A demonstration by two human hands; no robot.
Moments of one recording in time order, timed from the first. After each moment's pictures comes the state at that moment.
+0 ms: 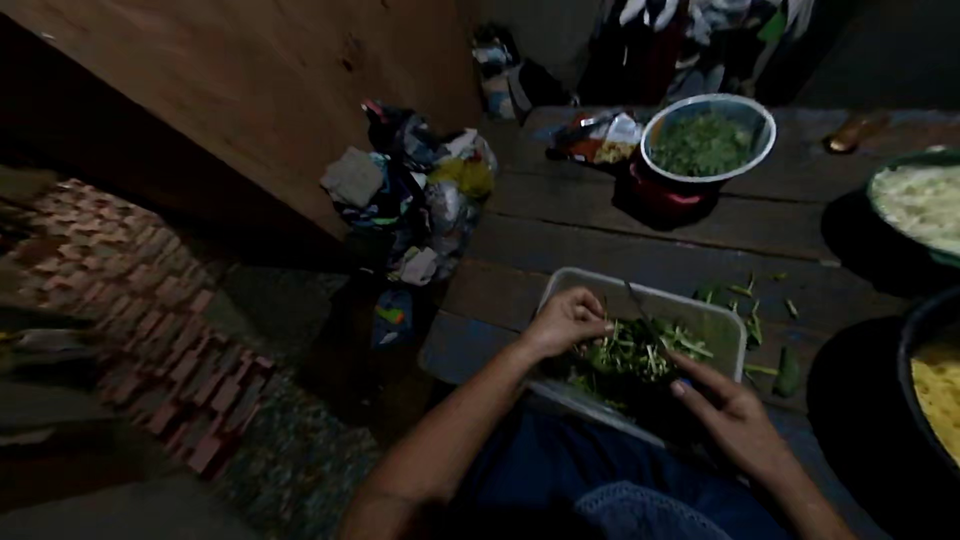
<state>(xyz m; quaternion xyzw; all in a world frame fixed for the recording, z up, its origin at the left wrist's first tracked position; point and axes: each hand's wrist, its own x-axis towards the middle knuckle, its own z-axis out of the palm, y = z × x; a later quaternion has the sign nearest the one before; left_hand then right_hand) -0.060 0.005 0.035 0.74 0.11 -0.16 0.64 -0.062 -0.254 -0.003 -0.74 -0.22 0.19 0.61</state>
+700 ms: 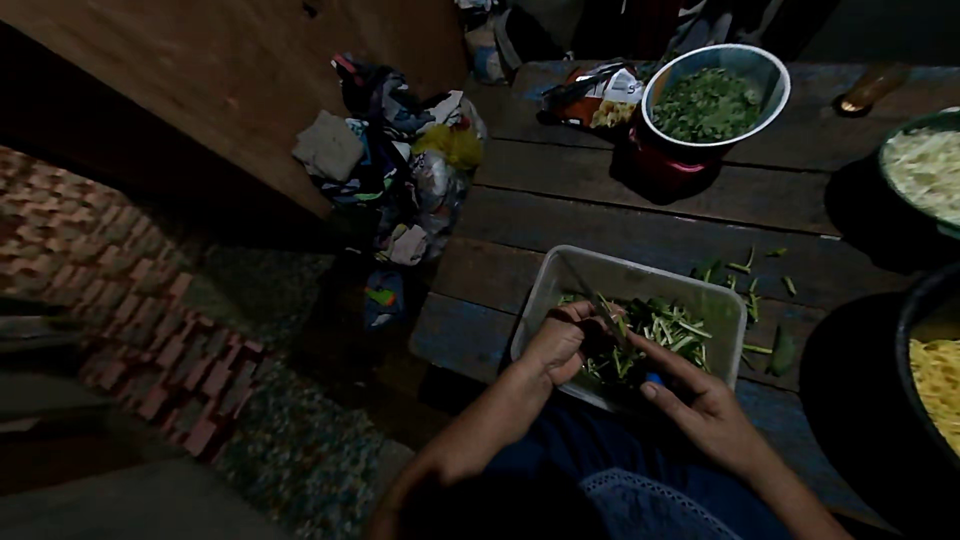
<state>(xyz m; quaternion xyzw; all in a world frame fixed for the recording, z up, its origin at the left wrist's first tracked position) -0.081 -0.031 0.026 0.43 0.26 -0.10 0.86 -0.061 -0.235 -0.005 -0.65 -0.35 0.22 0.64</state>
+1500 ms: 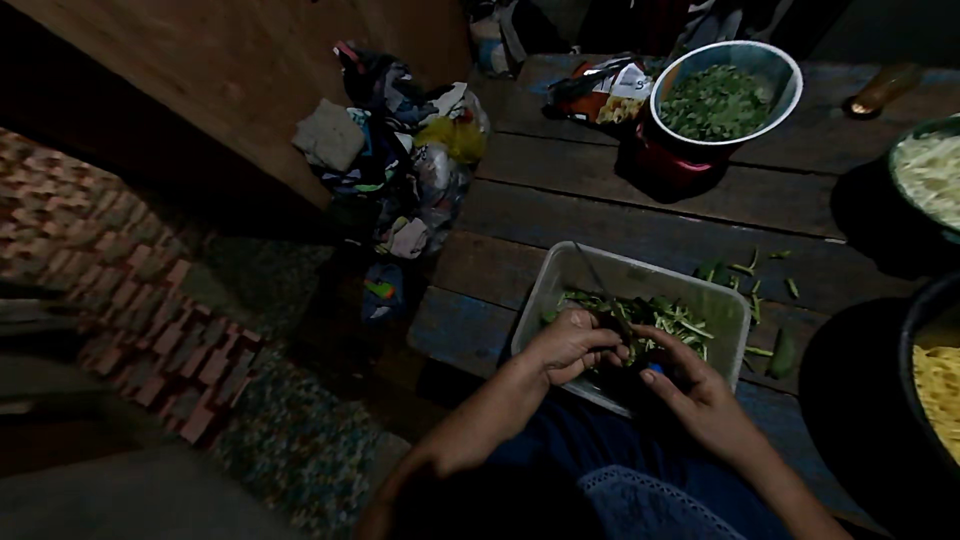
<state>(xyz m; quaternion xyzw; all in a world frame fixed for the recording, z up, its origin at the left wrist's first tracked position) -0.085 -0.026 0.030 0.47 0.22 -0.19 0.83 -0.057 -0.231 -0.008 -0.69 -0.31 0.21 0.62</state>
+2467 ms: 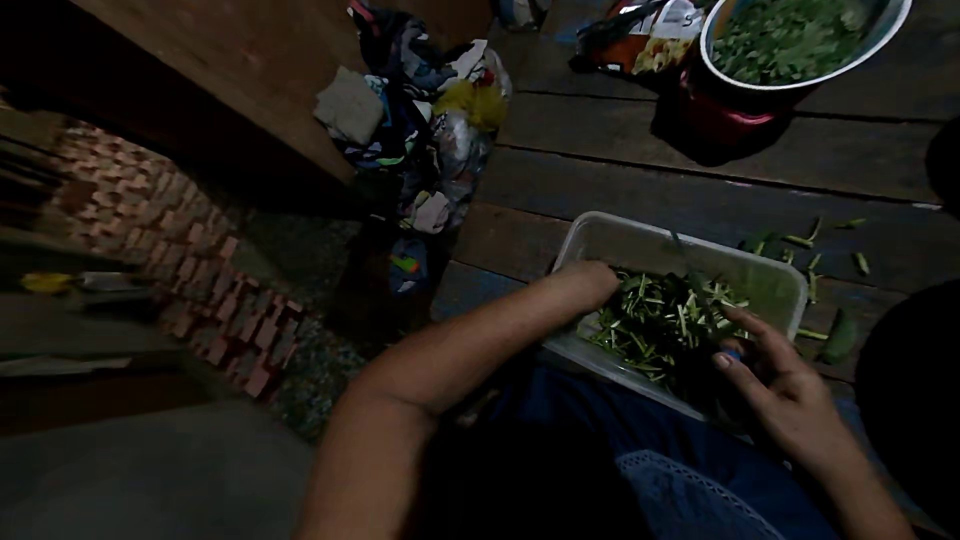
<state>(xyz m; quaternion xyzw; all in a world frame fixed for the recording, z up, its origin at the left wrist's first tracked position) -0.022 -0.002 0.020 0.91 -0.07 -0.40 0.07 -0.060 -0.262 -0.006 -0.77 -0.17 0.21 0.57</state>
